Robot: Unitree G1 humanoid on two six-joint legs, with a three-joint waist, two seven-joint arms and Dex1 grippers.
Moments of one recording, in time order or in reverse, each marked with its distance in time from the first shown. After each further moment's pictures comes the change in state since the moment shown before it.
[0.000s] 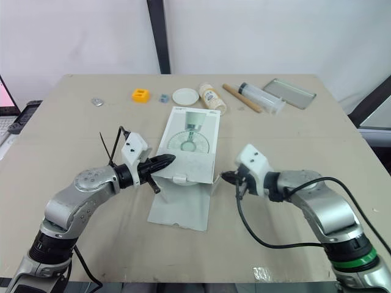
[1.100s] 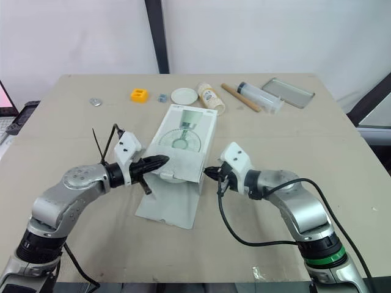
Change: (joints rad) left arm -0.002 0.087 0.032 -0.025 -0.012 0.022 -0.061; right arm -0.033 0.149 0.042 0.011 -0.076 -0.019 -0.020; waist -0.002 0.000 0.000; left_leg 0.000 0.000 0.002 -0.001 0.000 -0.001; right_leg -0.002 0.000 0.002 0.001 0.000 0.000
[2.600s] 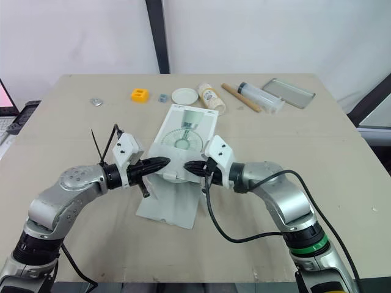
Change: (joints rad) left arm 0.008 0.037 0.002 -0.039 -0.030 -0.011 -0.082; right arm -0.101 0.081 0.074 0.014 0.020 -0.074 0.043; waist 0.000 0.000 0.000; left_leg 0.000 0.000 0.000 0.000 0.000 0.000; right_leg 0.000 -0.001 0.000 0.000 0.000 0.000
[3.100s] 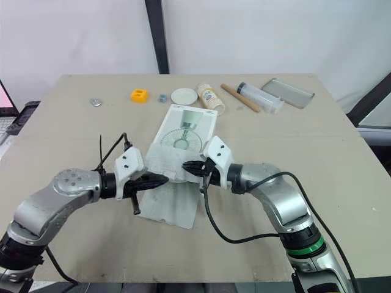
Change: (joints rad) left arm 0.025 0.158 -0.076 -0.082 0.015 0.097 -0.087; right arm 0.008 0.026 0.000 0.006 -0.006 -0.008 -0.012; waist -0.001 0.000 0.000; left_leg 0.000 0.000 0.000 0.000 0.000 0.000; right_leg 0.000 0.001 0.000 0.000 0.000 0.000
